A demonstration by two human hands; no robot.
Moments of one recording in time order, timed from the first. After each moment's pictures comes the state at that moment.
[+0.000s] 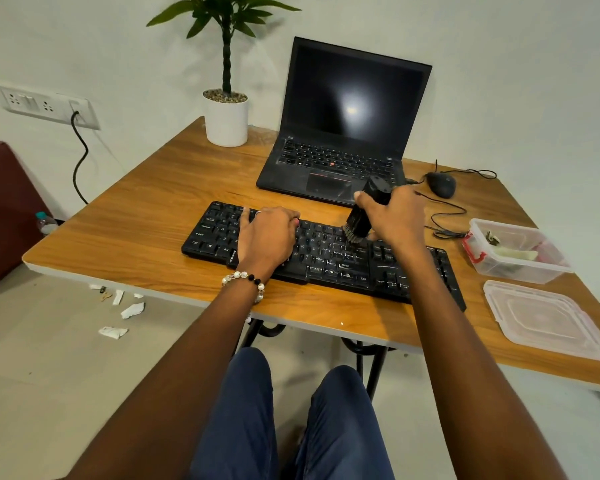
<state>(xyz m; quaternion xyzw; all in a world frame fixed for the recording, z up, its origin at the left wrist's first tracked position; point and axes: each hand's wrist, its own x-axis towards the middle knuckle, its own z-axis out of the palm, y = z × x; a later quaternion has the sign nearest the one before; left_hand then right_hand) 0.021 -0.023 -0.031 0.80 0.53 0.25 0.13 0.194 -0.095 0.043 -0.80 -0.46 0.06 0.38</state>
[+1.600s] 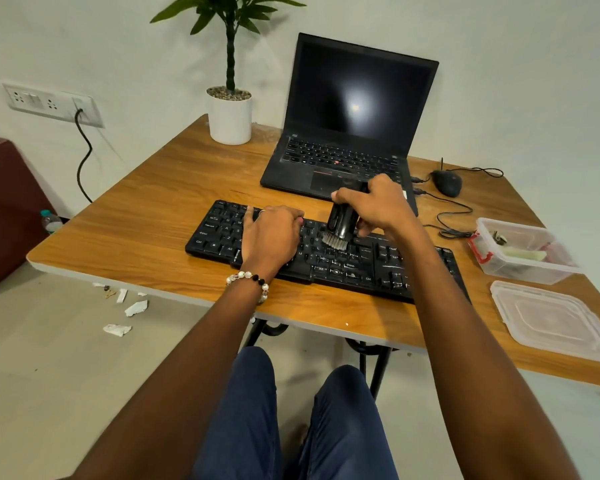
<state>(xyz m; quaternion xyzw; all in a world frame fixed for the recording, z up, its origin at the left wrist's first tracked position) 0.023 -0.022 -0.032 0.80 0.53 0.26 0.12 0.181 -0.076 0.057 -0.75 -0.52 0.22 0.35</state>
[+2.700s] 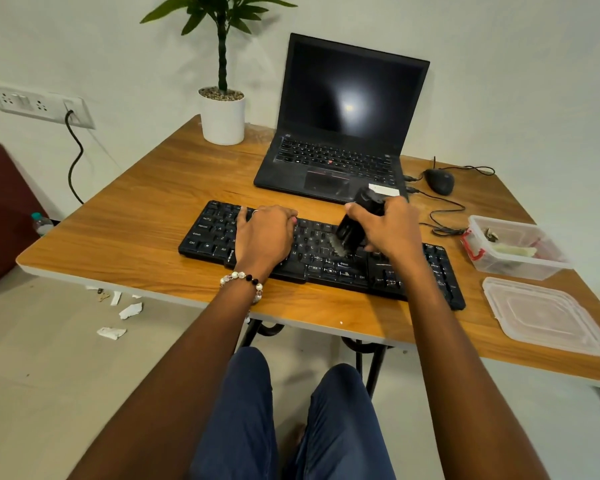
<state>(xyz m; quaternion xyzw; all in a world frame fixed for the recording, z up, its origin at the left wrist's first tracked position) 0.022 -0.023 -0.031 0.80 0.52 0.26 0.13 0.188 -0.109 0.034 -0.78 -0.47 0.11 0.39</state>
